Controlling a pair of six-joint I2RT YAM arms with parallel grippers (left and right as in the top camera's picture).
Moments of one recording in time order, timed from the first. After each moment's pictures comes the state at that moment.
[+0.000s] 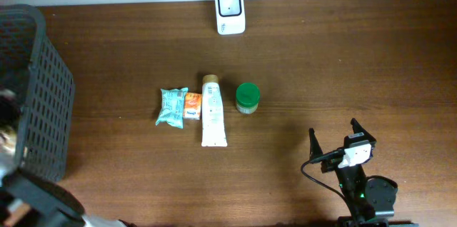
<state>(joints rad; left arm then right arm) 0.78 1.75 1.56 -0.85 -0.14 0.12 0.00 0.01 0.01 -0.06 -0.18 -0.08</state>
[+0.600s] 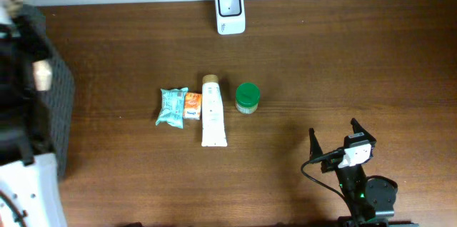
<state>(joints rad) 0.23 1.26 1.61 -0.60 -0.18 0.02 0.00 0.01 0.01 -0.06 -0.18 -0.08</state>
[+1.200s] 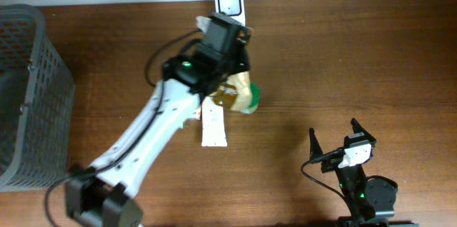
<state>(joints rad) -0.57 1.75 1.62 -0.67 -0.07 -0.72 0.00 0.01 0.01 -0.06 -0.18 -0.08</state>
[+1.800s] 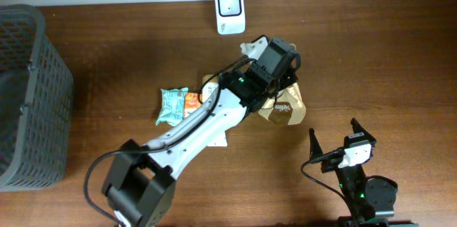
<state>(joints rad) -0.78 1.92 1.62 -0.48 -0.05 -1.14 0.00 0.01 0.01 -0.06 -0.18 -0.08</state>
